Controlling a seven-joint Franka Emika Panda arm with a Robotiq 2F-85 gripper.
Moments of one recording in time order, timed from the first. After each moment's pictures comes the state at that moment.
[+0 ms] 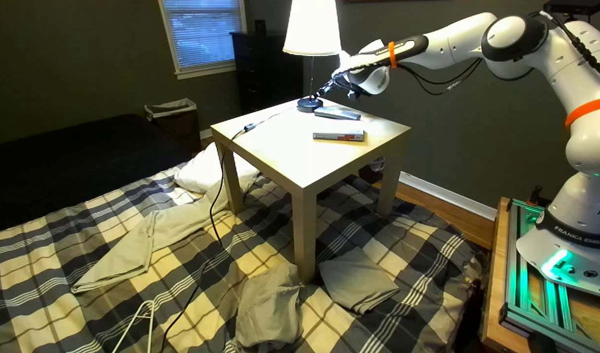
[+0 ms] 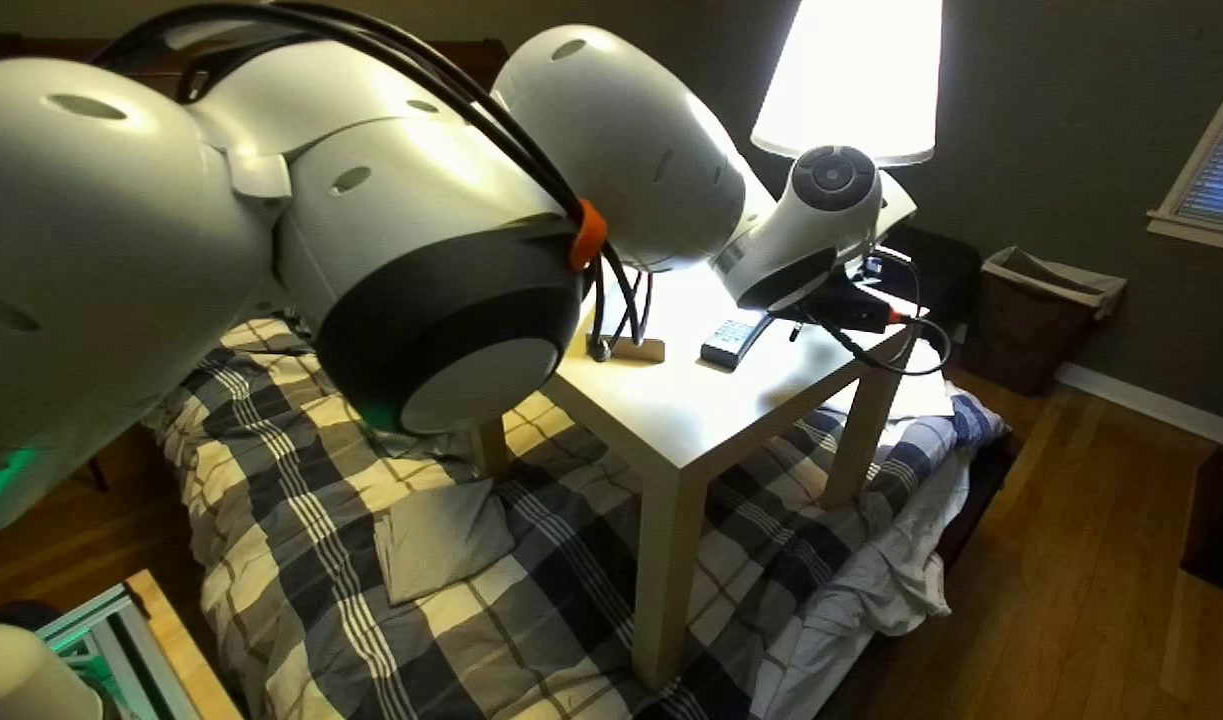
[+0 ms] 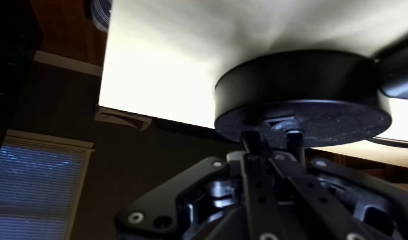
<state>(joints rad) -0.69 0.92 0.62 -1.32 0.01 2.96 -0.79</state>
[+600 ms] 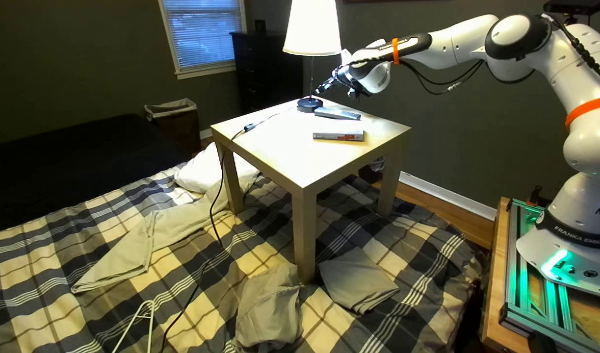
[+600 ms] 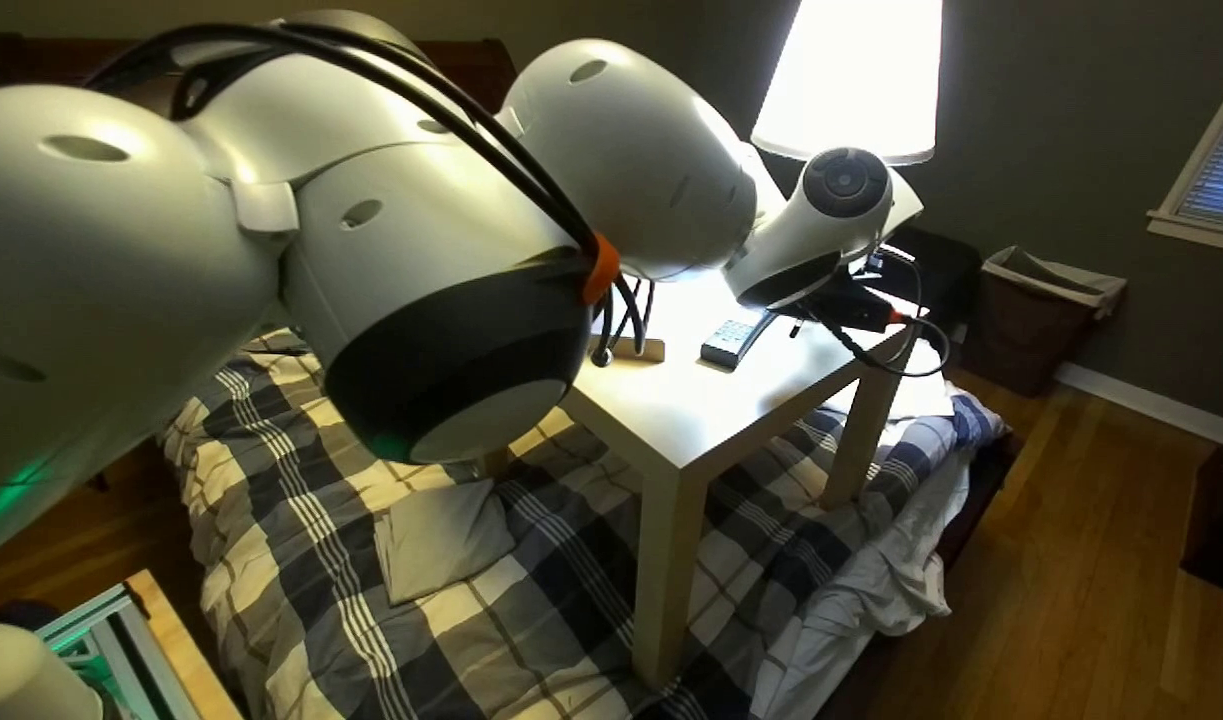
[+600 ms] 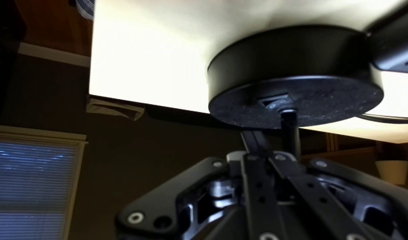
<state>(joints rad) -0.75 0.95 0.73 -1.32 0.03 2.96 -0.84</state>
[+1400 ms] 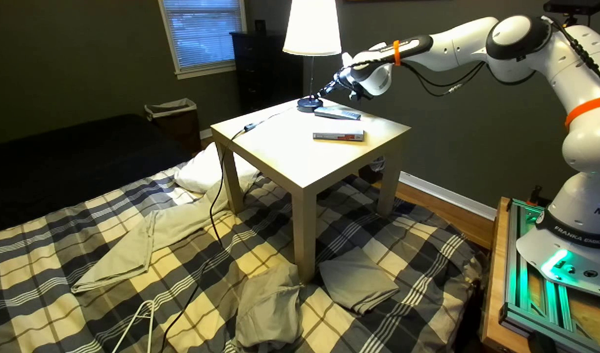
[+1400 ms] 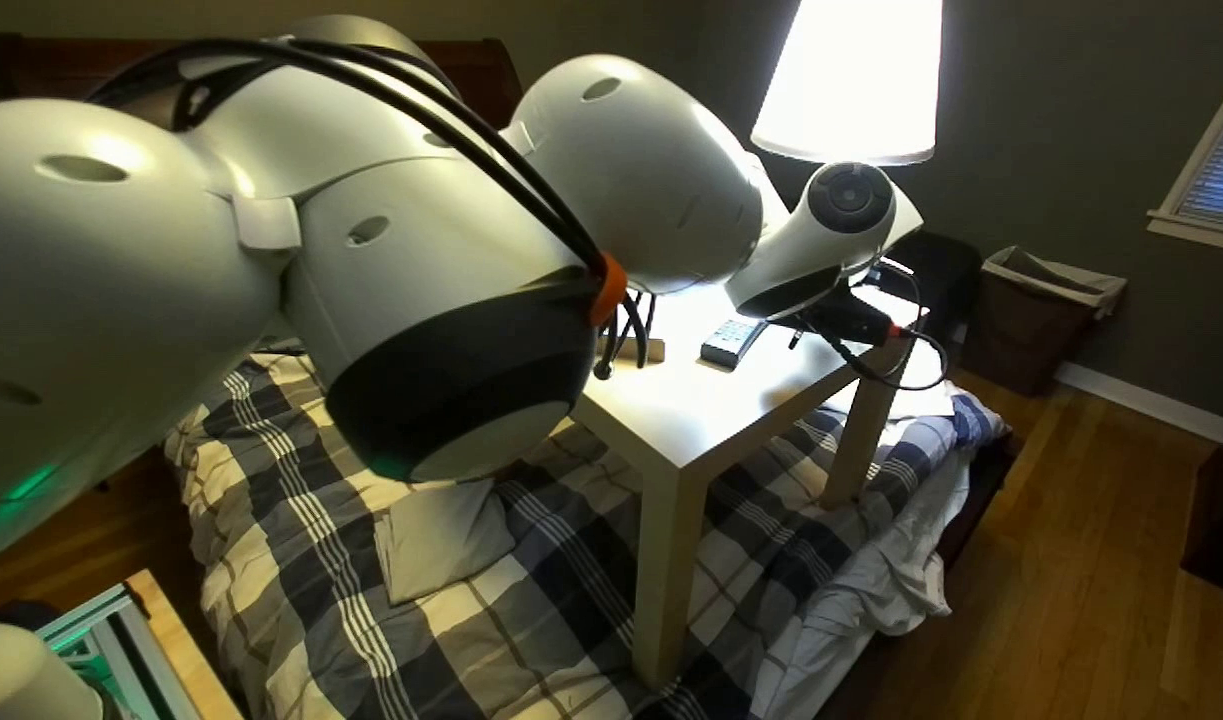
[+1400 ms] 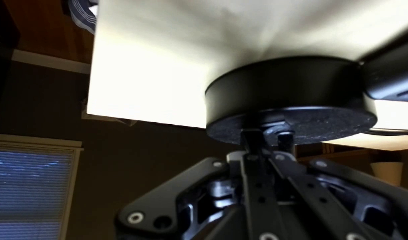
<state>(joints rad) -0.78 0.96 0.75 -1.34 0.03 2.95 -0.86</state>
